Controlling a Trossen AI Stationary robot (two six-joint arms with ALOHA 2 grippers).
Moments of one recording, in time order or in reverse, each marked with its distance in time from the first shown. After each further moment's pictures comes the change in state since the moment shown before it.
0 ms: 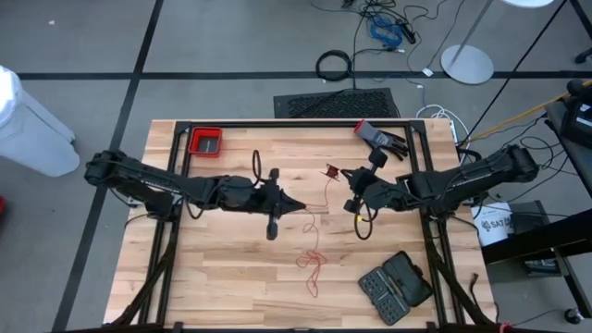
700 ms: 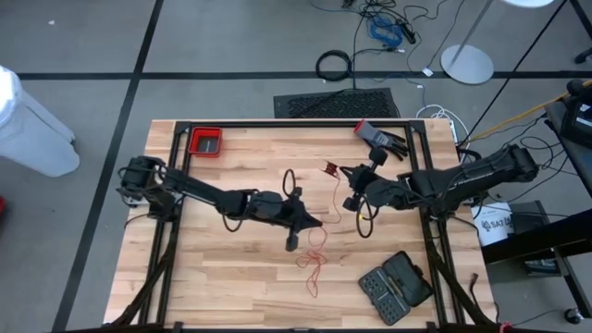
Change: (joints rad) left arm 0.024 0.325 0.000 0.220 0.117 -0.079; right arm 0.009 -0.002 0.054 -0.008 0.000 -0.024
